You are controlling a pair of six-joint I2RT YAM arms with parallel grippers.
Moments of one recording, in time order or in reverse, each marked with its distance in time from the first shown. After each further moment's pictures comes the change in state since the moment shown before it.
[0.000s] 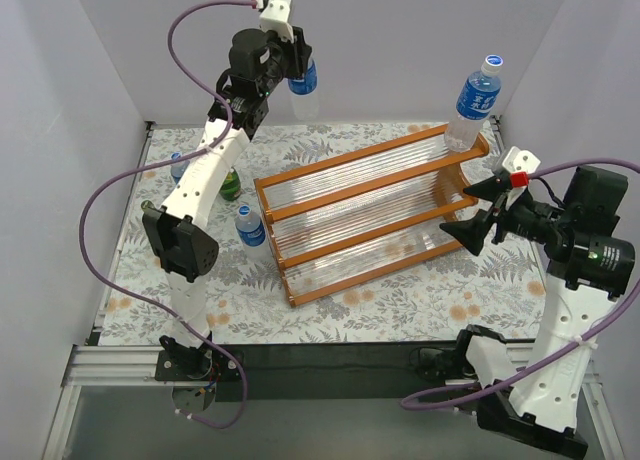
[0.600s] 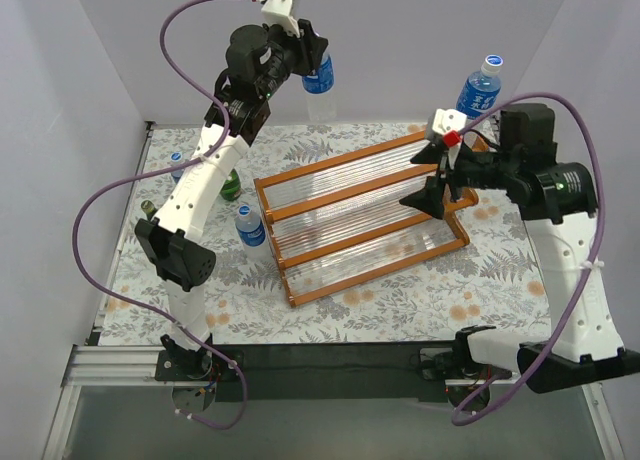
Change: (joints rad) left arm -0.057 -0.086 0.013 -0.003 0.050 -0.080; right arm 0.512 0.284 0.212 0.125 0.235 0.054
